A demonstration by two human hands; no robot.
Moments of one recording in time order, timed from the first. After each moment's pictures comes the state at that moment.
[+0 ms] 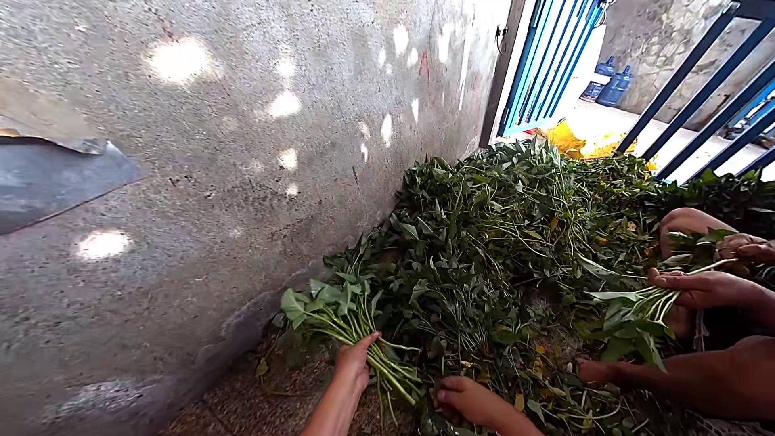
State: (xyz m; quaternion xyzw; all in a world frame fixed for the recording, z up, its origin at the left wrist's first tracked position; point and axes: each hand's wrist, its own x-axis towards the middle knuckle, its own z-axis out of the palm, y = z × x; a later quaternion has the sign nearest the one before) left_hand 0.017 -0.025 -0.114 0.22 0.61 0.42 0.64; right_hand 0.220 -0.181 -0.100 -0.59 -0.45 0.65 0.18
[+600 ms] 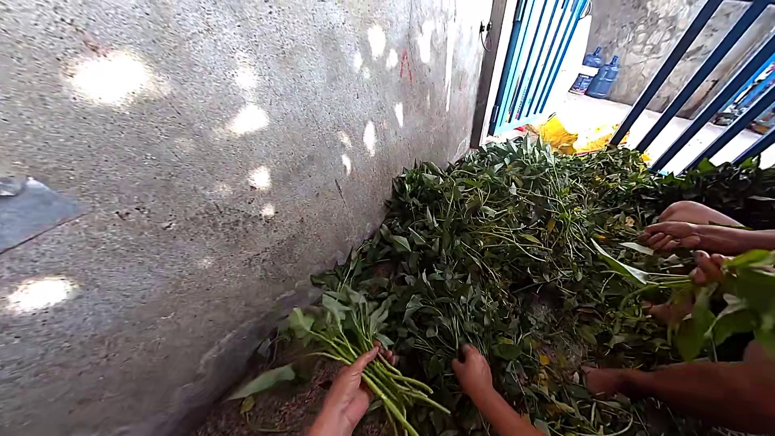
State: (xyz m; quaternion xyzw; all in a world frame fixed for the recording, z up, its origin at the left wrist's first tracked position) left_hand 0.030 -0.023 -0.080 0.16 0.50 0.41 0.75; right_hand 0.256 -0.107 -0.169 -0.84 -0.35 0.39 0.16
